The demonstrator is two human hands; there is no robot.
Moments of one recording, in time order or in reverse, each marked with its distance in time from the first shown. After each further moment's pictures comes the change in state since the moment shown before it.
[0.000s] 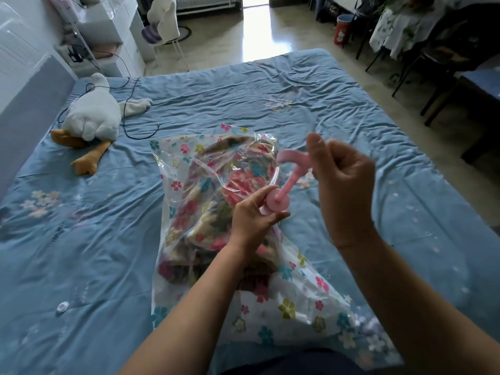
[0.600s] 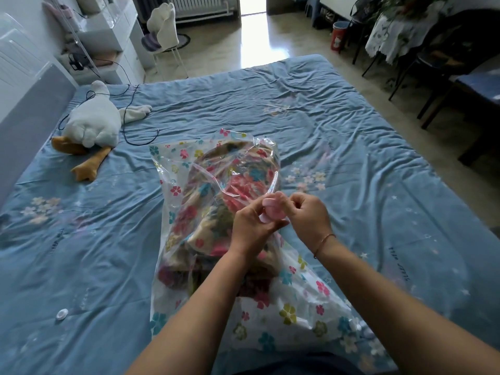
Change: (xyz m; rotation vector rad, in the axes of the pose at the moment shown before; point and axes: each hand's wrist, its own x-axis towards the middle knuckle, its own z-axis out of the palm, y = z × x) left_hand -0.006 -0.002 0.000 -0.013 -0.027 -0.026; right_hand -0.024 0.072 0.004 -0.414 -0.291 0.268
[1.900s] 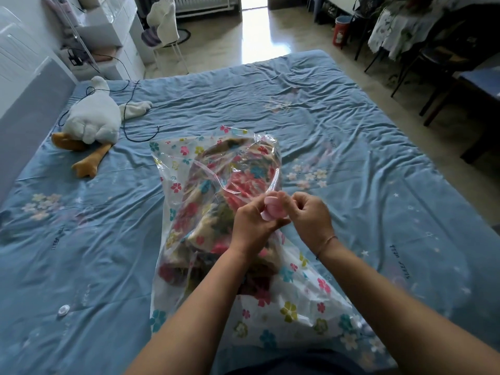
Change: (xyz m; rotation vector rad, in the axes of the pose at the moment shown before) left_hand 0.001 0.000 -0.001 0.020 -0.008 0.024; right_hand -0.006 0.000 0.000 0.069 -0.004 -0.023
